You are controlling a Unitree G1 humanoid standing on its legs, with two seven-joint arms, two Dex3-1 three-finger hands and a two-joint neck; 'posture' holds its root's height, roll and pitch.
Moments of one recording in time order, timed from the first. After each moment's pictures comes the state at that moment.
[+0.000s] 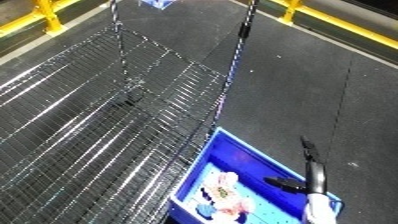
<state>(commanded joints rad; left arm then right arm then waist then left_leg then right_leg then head) 0.10 0.39 -0.14 0.17 -0.48 -0.16 0.16 0.16 -0.45 -0.63 0.46 0.39 -0.29 -0.44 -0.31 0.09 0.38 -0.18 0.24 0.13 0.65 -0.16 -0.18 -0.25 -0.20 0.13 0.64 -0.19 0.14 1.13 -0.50</state>
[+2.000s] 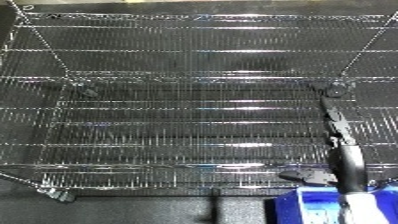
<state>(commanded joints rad) 0.16 0.34 -0.03 0.09 -0.46 -0.12 0.22 -0.11 -0.43 -0.04 0.06 0.23 -0.16 -0.22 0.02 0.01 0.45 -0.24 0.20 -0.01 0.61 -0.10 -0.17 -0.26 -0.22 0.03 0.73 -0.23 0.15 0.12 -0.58</state>
